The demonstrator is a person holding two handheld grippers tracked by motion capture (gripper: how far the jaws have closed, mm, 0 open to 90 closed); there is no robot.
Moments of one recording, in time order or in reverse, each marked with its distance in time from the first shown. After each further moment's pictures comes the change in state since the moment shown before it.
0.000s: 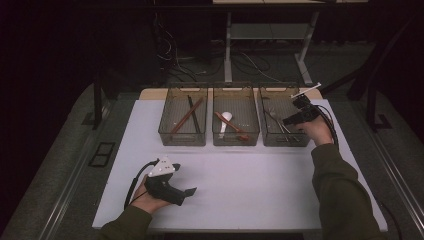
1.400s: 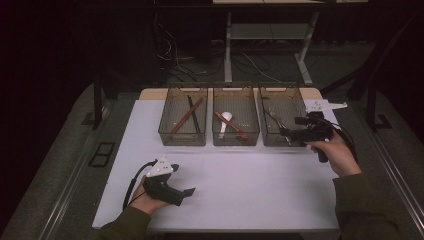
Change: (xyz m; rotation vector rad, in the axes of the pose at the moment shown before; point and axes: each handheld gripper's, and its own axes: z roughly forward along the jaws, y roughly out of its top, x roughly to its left) left arm 0.001 -0.002 -0.003 -0.002 0.001 -0.020; right arm 0.046 -0.061 -0.064 -0.368 0.157 -0.093
